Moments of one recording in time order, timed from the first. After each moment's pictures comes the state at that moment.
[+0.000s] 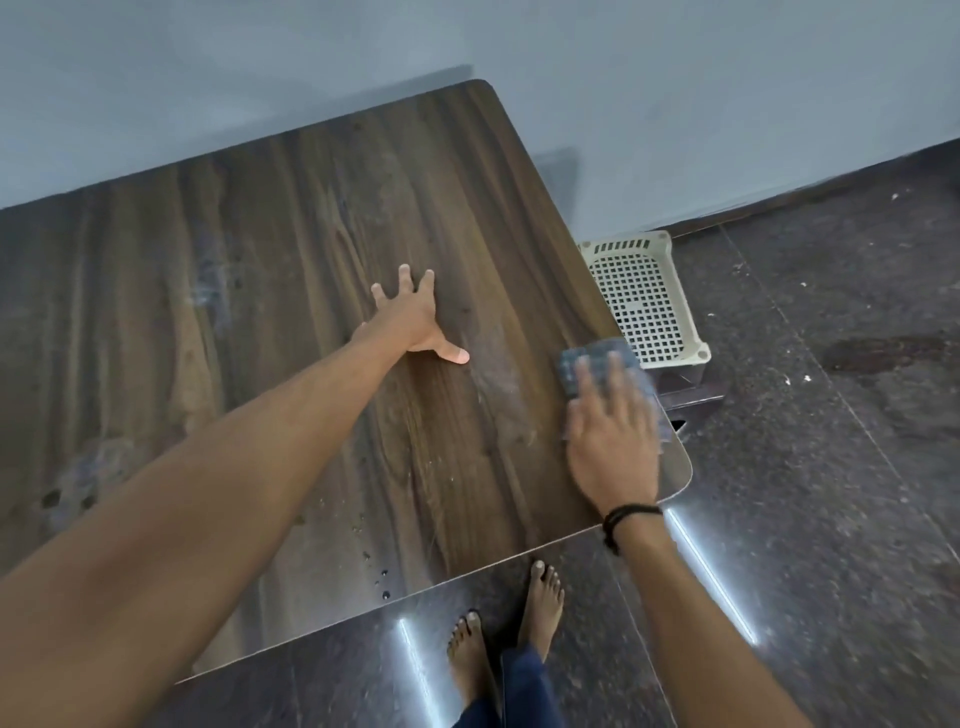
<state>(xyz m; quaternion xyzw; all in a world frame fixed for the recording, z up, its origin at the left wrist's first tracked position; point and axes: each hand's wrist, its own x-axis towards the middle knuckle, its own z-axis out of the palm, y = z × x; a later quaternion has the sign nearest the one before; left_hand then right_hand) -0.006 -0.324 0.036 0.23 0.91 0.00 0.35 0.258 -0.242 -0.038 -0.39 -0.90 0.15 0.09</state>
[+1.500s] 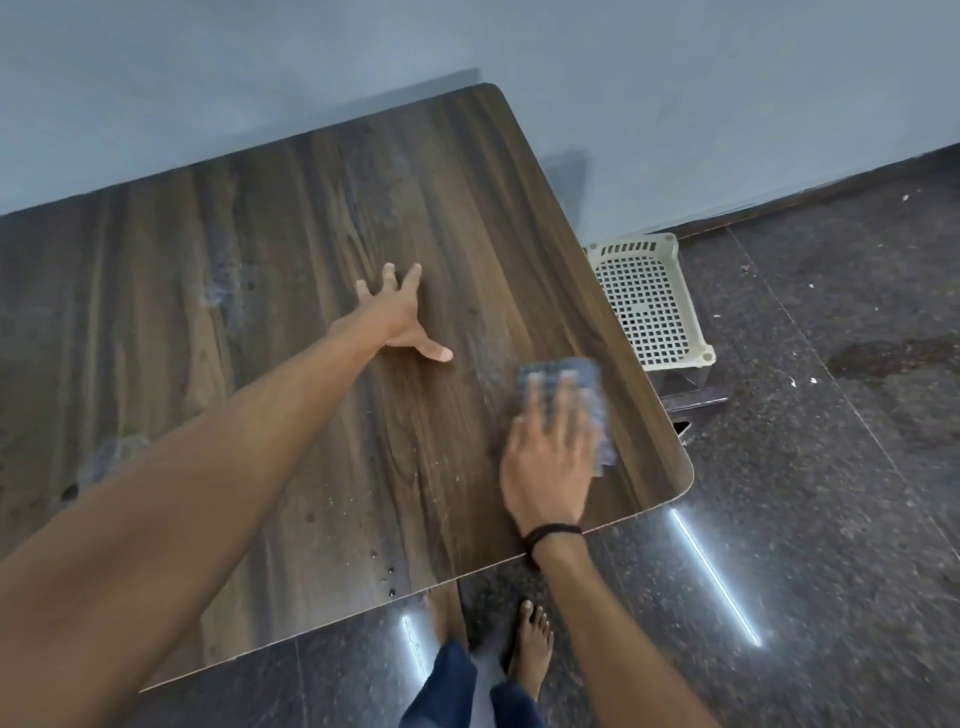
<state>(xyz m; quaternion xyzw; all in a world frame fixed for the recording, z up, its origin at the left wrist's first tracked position) -0.026 -0.345 0.045 0.23 0.91 -0.03 0.35 0.240 -0.310 -0.032 -0.44 -0.88 0.18 0.08</state>
